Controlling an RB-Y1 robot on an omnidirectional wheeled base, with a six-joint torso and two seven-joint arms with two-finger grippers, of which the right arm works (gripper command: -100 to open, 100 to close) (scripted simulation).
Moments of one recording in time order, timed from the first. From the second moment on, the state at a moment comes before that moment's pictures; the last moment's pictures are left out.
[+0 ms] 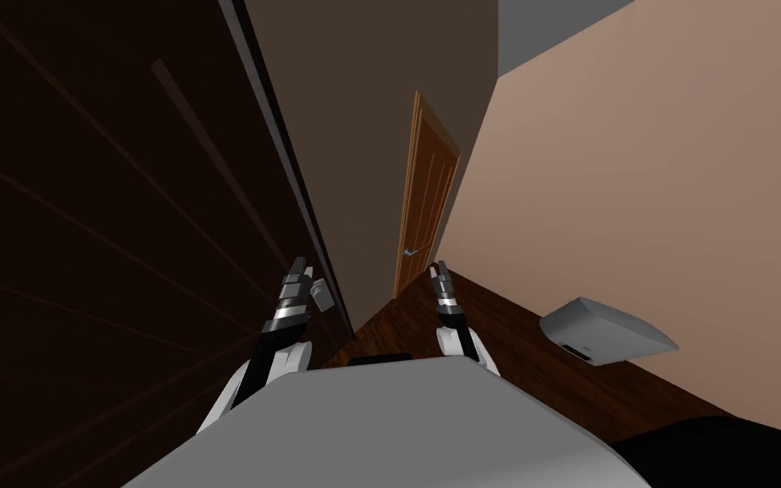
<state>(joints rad) 0.37 -0.10 0.01 -1.94 0.05 -0.55 -0.07</state>
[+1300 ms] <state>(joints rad) 0.26 -0.19 0.07 -1.56 -0.01 -0.69 -0.14</state>
